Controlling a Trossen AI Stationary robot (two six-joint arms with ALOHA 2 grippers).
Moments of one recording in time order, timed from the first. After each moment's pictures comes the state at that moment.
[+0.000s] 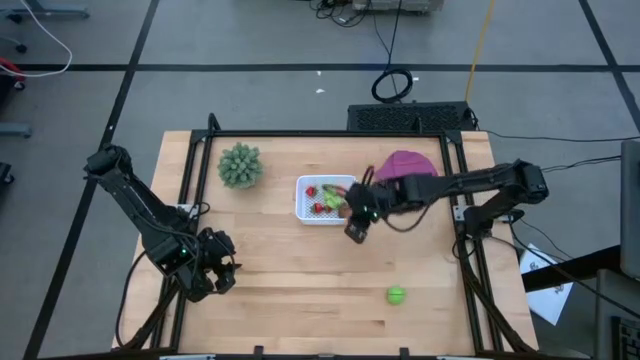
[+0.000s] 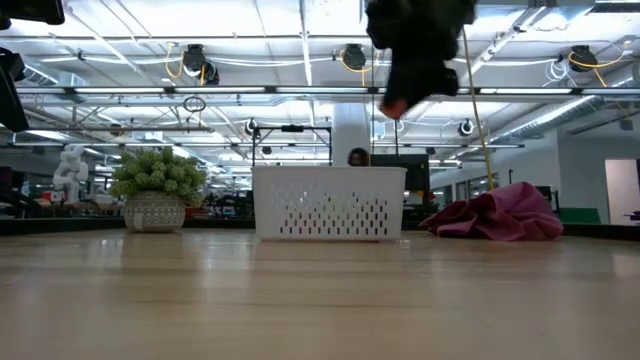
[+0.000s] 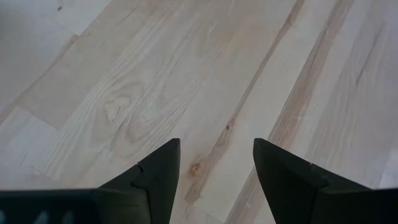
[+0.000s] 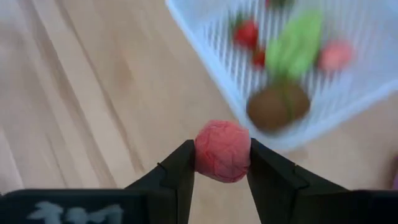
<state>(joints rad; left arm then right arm) -0.88 1.17 0.78 -0.91 -0.50 -1.39 0.05 1.54 1.25 -0.75 0.08 0.61</state>
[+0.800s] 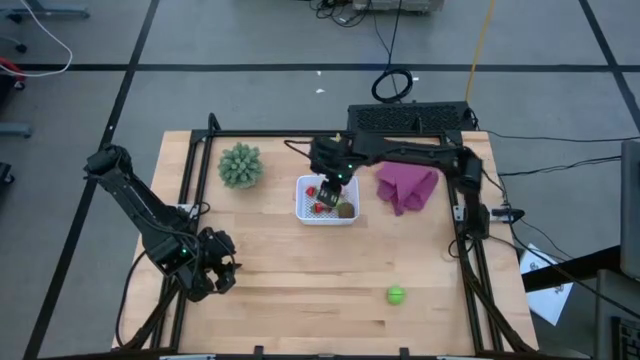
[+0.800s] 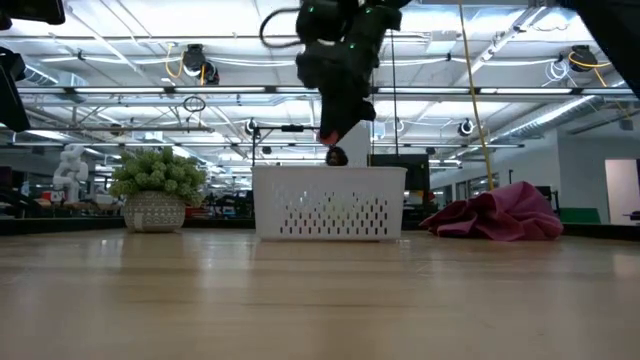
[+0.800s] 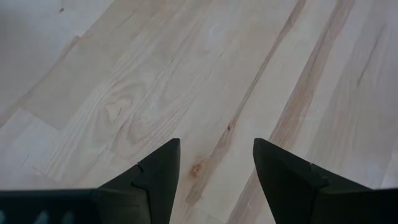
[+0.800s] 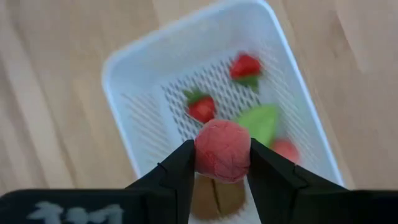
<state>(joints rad) -0.87 1.17 0.78 -0.91 -0.50 -1.39 -0.24 2.00 1.83 -1.06 -0.13 0.18</state>
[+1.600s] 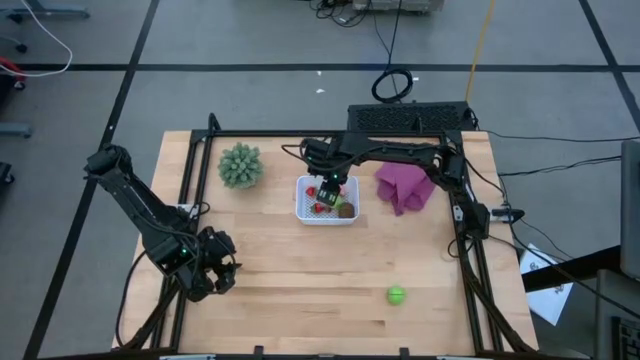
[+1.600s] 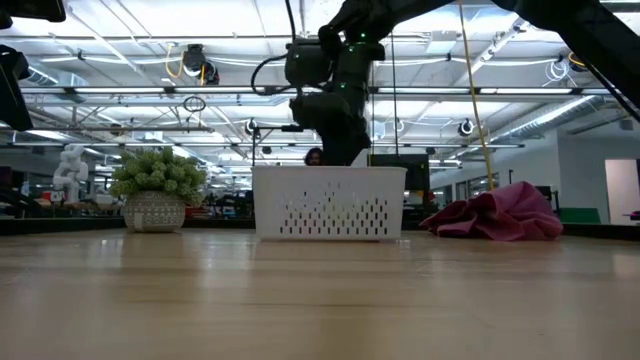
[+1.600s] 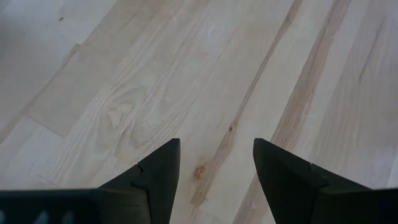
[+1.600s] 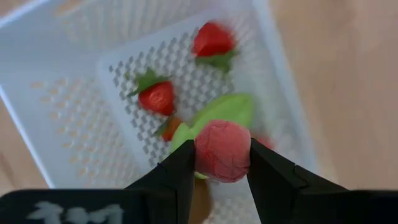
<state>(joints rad) -0.87 1.17 0.78 -0.91 -0.51 -1.34 -0.29 2.15 1.89 -1.13 -0.11 0.10</state>
